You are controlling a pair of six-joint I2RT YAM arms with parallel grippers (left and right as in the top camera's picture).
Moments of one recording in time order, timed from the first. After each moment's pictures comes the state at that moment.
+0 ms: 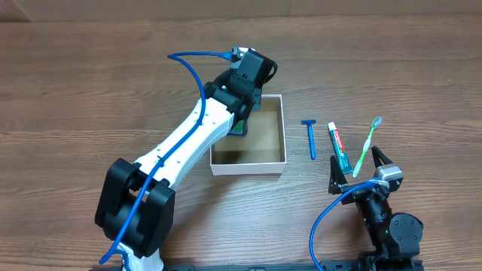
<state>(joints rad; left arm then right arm) -0.58 1.90 1.55 -0.63 -0.36 -0.39 0.03 0.01 0.02 -0.01 -0.20 0.07</state>
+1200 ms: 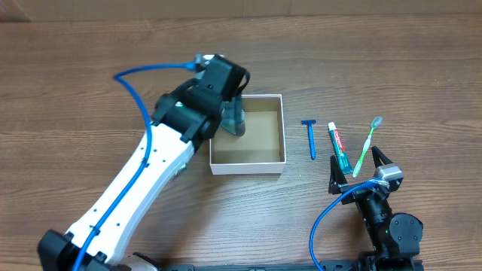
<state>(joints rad) -0.53 1.56 1.51 -1.03 -0.32 -0.51 0.03 0.01 0.02 -0.01 -0.20 0.07</state>
